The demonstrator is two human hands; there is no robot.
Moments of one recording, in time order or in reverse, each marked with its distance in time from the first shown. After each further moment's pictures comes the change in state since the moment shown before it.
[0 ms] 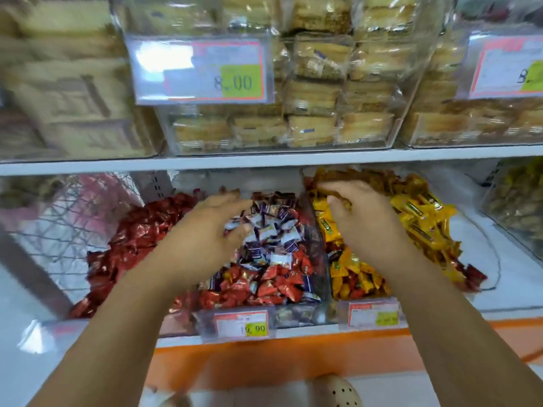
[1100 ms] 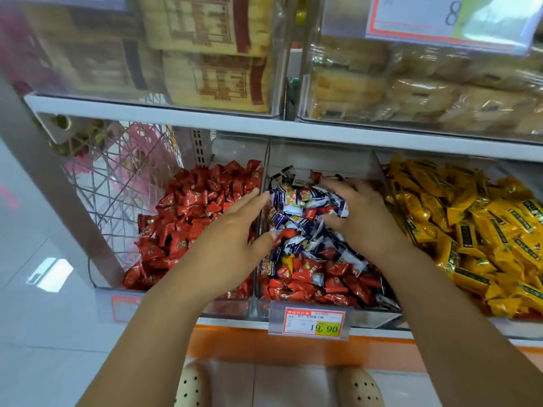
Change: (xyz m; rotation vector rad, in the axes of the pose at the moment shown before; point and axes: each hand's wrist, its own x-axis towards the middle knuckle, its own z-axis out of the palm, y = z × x) left_hand -0.036 -0.079 0.008 -0.212 -0.026 -0.144; right_hand 0.040 -0.031 0.113 -0.190 -0.228 -0.004
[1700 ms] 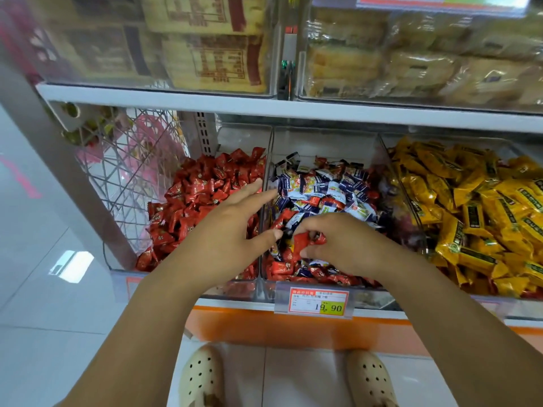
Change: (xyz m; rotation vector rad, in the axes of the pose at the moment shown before) left_hand -0.014 0.003 -0.007 0.058 -0.029 0.015; right_hand -0.036 -0.022 0.009 0.082 -0.440 -0.237
